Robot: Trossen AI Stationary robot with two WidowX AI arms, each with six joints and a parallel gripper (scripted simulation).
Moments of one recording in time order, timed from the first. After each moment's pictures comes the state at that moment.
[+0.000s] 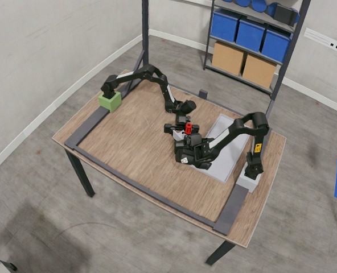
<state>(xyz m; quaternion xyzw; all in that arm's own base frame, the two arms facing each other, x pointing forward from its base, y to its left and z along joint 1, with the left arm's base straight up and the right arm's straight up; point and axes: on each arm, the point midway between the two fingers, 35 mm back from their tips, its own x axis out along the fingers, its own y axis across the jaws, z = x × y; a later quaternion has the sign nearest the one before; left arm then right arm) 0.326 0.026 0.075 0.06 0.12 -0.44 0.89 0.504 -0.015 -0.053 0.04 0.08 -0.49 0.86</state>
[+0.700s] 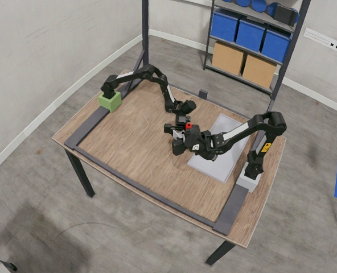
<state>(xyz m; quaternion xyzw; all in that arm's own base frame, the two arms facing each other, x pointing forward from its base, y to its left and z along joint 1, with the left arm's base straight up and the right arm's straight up) 0.341 0.068 0.117 0.11 0.21 -0.26 0.94 0.504 -0.015 -0.053 0.04 0.08 -0.49 0.86</state>
